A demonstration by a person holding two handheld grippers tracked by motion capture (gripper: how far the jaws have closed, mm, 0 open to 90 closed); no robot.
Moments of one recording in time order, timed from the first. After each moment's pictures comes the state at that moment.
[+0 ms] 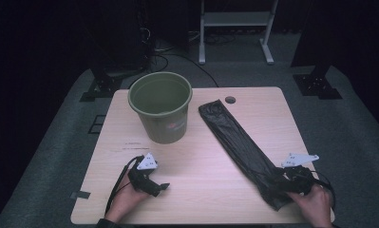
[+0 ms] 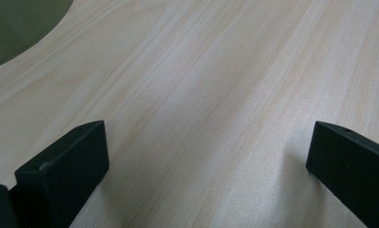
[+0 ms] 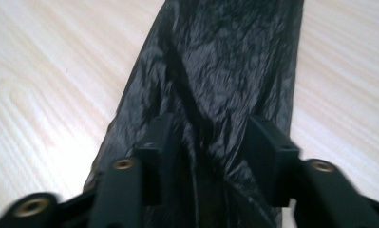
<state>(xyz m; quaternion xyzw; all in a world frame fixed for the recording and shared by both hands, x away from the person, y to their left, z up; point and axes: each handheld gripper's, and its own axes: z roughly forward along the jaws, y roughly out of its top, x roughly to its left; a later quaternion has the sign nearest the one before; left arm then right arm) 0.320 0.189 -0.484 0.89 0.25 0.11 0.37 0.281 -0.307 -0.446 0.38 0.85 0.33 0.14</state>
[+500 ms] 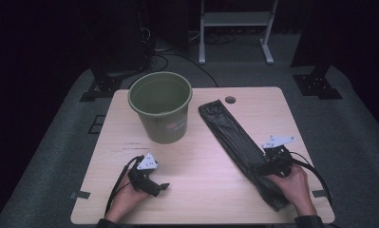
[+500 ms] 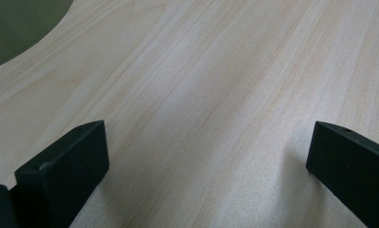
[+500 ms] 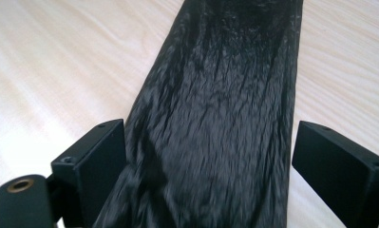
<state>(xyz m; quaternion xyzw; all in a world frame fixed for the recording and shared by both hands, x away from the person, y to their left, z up) 0.320 0.189 -0.484 0.89 0.25 0.11 0.37 0.335 -0.261 -0.438 0.38 0.85 0.33 0.17</state>
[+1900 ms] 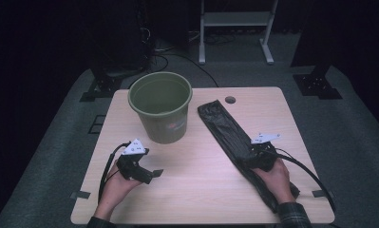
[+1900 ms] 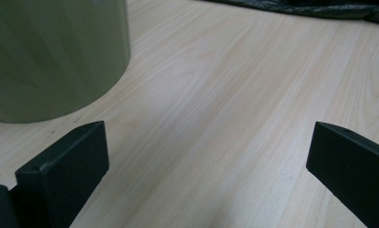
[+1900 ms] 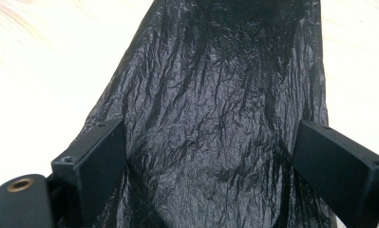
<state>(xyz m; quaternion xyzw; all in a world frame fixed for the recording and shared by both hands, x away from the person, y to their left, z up) 0.329 0.210 -0.421 0.86 0.28 0.11 0.42 0.376 -0.247 -0.486 0.39 0.83 0.36 0.16</state>
